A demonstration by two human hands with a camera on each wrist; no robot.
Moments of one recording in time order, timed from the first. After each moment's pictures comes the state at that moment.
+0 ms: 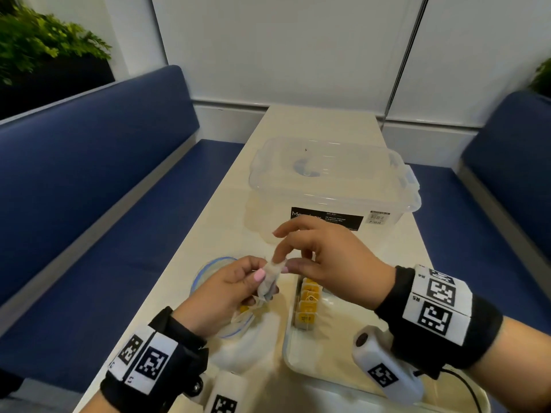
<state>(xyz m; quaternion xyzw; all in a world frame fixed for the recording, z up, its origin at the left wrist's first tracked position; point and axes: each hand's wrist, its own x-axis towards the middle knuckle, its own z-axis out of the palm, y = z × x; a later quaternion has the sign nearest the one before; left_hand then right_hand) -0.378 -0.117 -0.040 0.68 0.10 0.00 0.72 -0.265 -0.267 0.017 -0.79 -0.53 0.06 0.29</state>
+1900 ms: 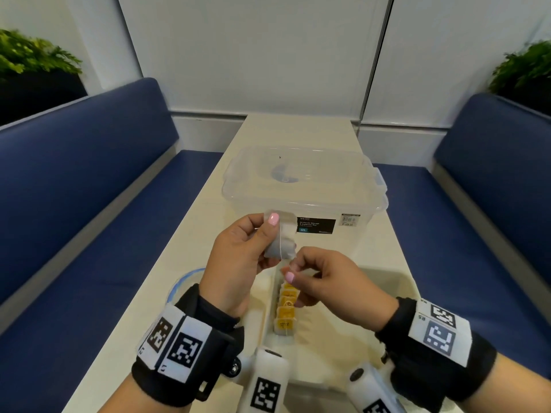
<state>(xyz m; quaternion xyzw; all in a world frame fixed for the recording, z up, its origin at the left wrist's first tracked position) -0.331 -0.172 0.015 0.59 0.11 0.18 0.78 -0.266 -0.306 -0.009 -0.76 -0.30 0.24 0.52</state>
